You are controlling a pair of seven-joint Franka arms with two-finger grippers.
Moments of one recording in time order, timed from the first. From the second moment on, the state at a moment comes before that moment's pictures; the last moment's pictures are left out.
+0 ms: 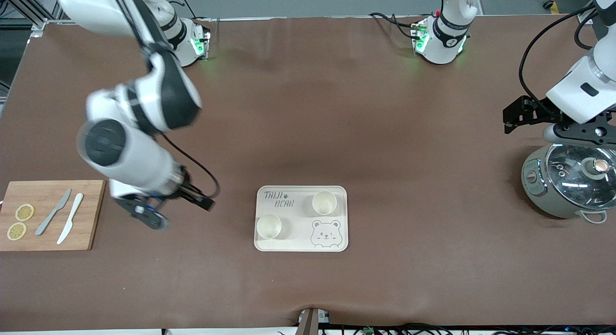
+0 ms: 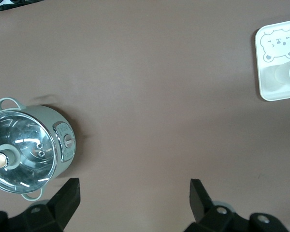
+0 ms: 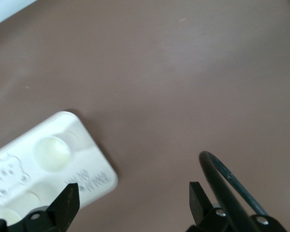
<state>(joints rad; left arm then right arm) -0.10 0.15 -0.07 -1.35 0.07 1.52 0.03 0.32 0.49 -0.04 -1.20 0.03 1.64 0.81</state>
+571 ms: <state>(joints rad) -0.10 0.15 -0.07 -1.35 0.07 1.54 0.02 0.01 0.15 -0.05 -1.35 0.03 1.43 0.31</state>
